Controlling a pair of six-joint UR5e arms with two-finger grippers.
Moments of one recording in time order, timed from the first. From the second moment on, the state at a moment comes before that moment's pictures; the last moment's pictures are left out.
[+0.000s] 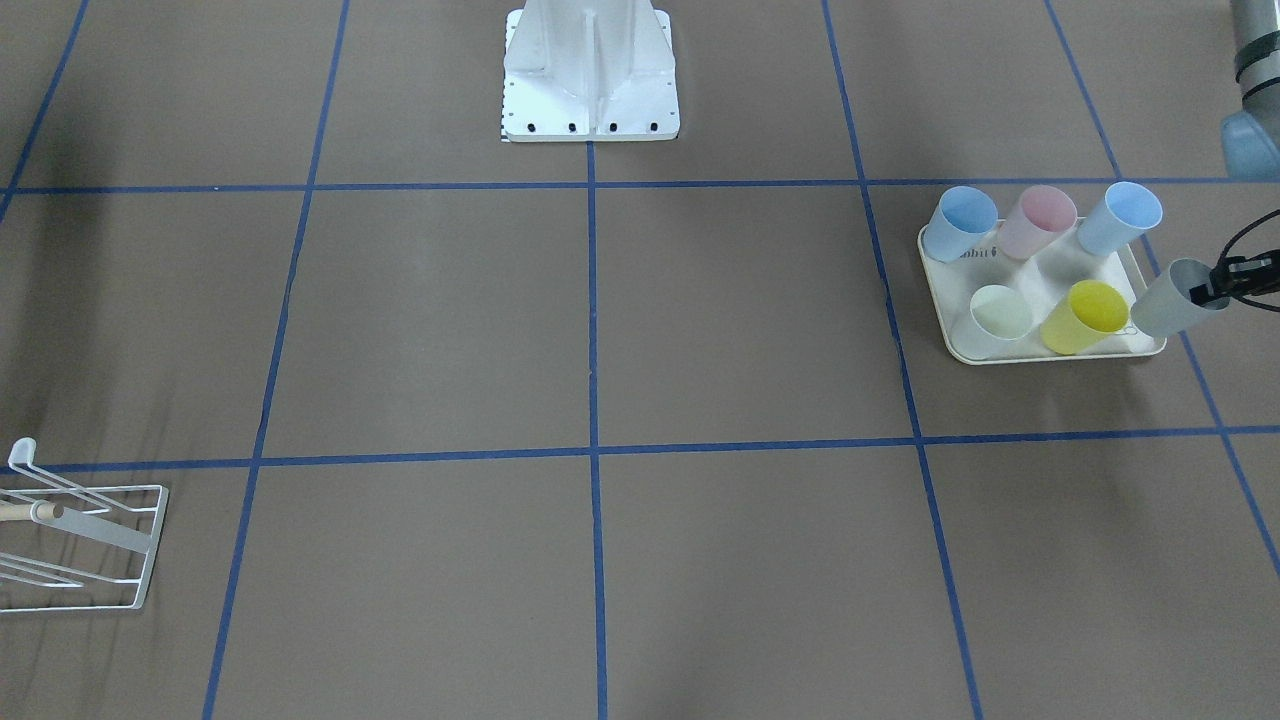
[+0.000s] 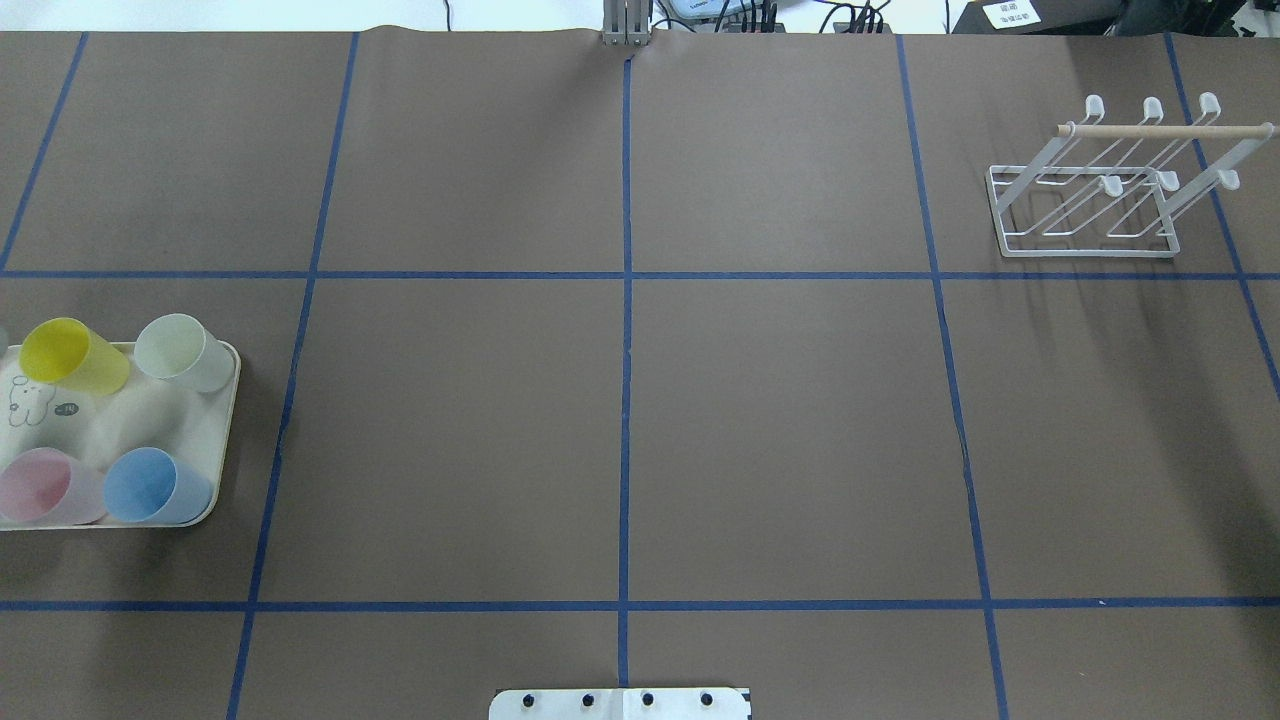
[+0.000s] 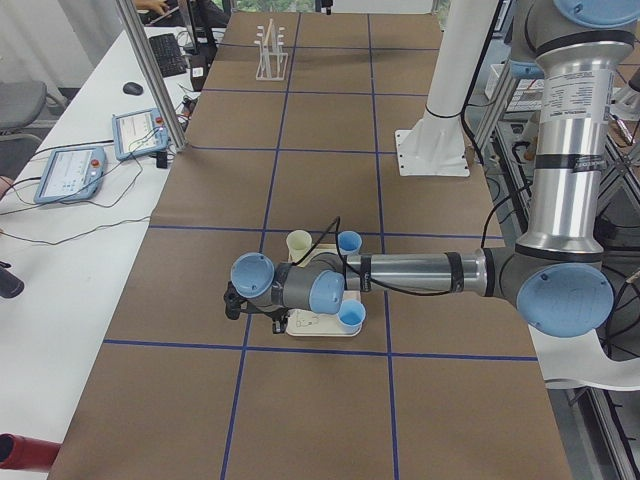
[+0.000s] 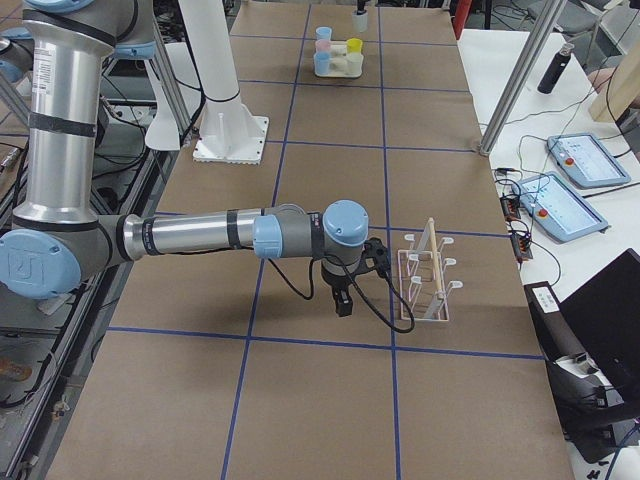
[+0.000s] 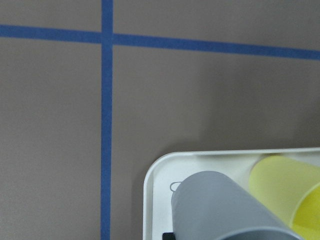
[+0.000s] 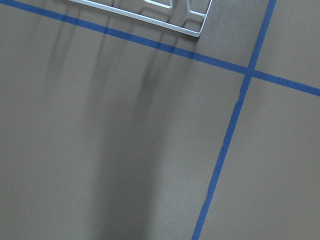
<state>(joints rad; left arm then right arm) -1.46 -1.57 -1.53 -1.73 -2.56 -0.21 1.48 -1.72 1.85 -1.62 2.39 -0.17</state>
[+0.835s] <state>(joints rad) -1.31 -1.63 -1.95 -1.77 -2.61 -0.91 1.34 -1.69 1.85 -1.12 2.47 0.39</state>
